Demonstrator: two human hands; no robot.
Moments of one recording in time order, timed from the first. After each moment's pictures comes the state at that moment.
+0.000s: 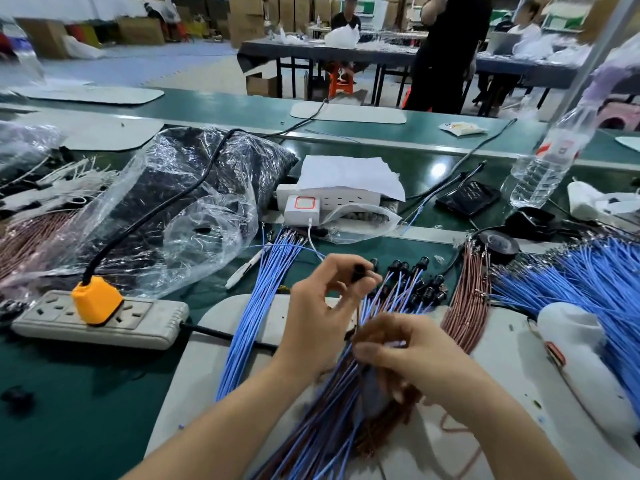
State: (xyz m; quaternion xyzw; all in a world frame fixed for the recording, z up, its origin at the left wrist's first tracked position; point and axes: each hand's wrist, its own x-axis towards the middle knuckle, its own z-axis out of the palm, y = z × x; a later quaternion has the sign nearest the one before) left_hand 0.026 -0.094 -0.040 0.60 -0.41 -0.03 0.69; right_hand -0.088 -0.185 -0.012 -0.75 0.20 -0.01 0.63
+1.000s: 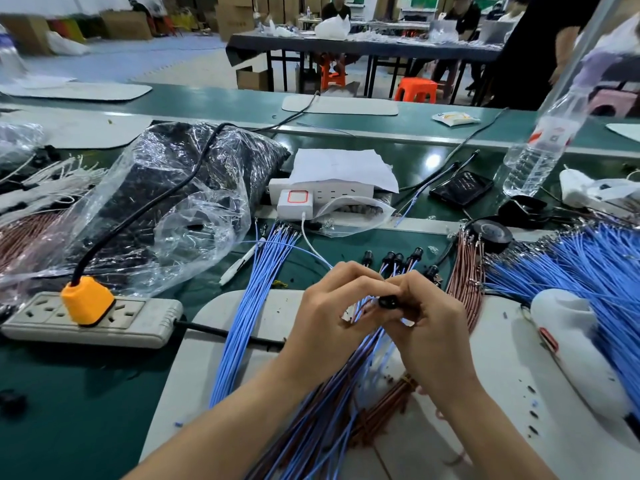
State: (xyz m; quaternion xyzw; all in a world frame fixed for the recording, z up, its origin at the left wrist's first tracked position) left_hand 0.014 -0.090 -0.038 0.59 -0.55 0.06 0.59; right_hand -0.080 -0.188 -0.035 -0.83 0.11 -0.41 0.37
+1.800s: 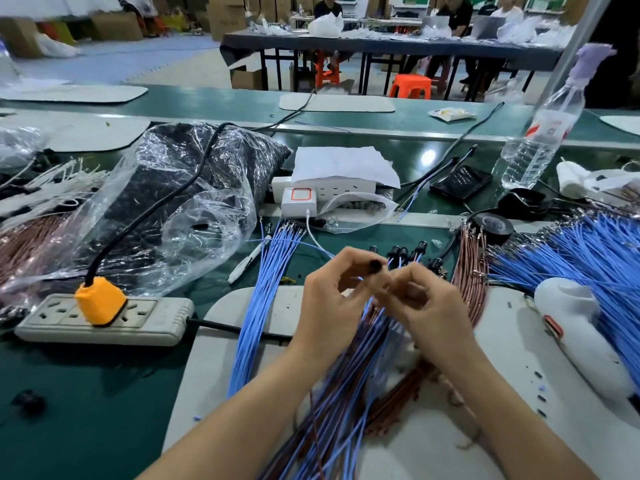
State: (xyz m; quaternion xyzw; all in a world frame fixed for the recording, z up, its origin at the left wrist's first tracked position) left_hand 0.021 -0.097 -0.040 0.59 -0.41 -0.07 0.69; right_hand -0.076 -0.196 -0.036 -0.79 0.17 -0.31 0.50
